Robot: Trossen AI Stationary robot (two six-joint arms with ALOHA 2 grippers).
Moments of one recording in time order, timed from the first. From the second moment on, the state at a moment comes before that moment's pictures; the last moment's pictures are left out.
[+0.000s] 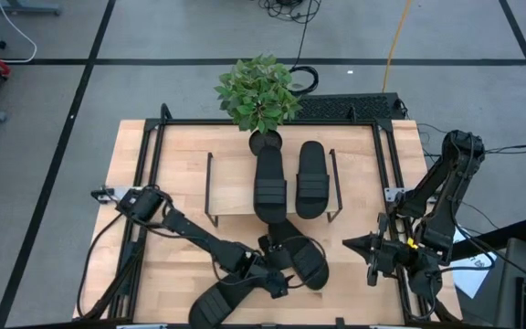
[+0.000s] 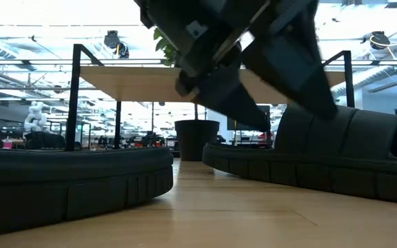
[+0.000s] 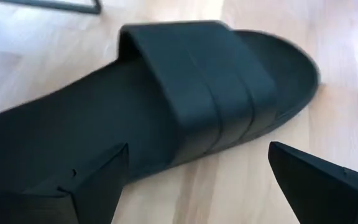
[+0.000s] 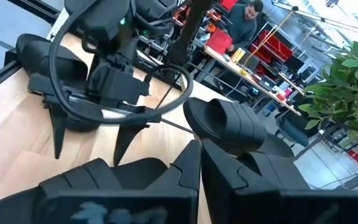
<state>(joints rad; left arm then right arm) -0.47 2.19 1.58 -0.25 -0.45 -0.54 1.14 1.15 0.76 -0.34 1.30 0.14</state>
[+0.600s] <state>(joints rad) -0.44 2.19 1.59 -0.15 -0.40 -0.47 1.14 1.15 0.76 -0.34 1.30 0.14</state>
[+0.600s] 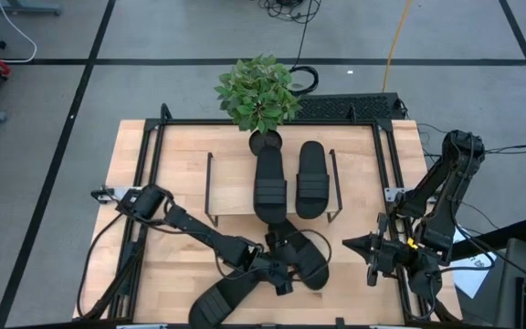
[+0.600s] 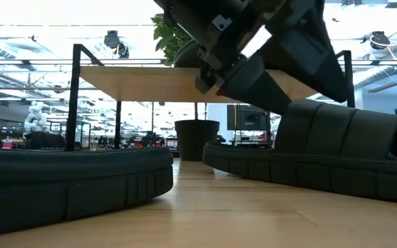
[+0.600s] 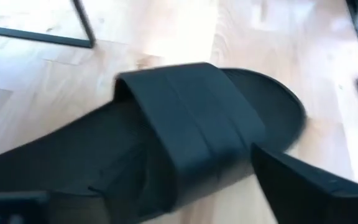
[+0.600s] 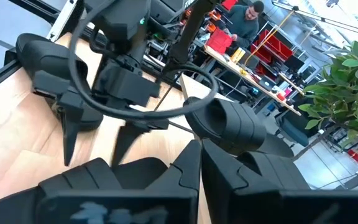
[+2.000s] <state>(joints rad) -0.55 2.17 1.62 -0.18 -0.37 -0.01 1.14 1.43 0.76 -0.13 0.91 -0.18</state>
